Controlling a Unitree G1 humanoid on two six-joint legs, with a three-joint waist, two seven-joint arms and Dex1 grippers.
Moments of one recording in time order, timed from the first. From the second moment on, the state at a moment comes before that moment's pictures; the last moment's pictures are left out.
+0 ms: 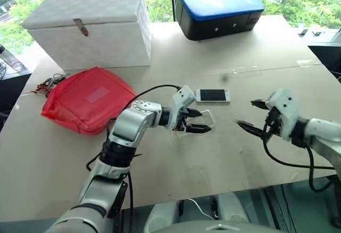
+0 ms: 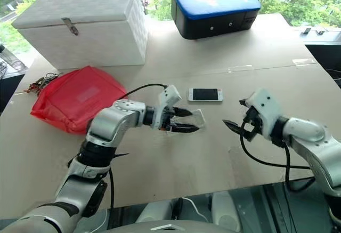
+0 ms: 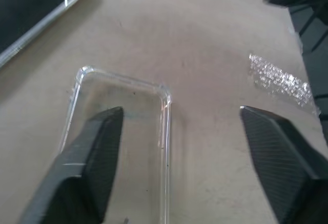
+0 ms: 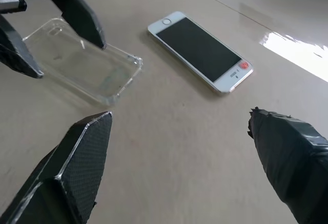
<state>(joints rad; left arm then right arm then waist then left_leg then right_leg) -0.56 0.40 -0.15 -0.16 -0.29 0.98 -1.07 -0.23 -0.83 -0.02 -0.53 0.52 0.81 0.62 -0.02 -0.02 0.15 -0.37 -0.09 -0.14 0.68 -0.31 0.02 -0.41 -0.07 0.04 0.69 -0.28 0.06</state>
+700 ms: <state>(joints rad) 0.14 0.60 0.37 -0.54 -0.59 0.58 -1.06 -1.00 -0.48 0.44 0.69 0.03 0.32 1.00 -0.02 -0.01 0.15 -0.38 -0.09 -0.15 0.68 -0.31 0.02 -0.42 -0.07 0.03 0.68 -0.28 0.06</state>
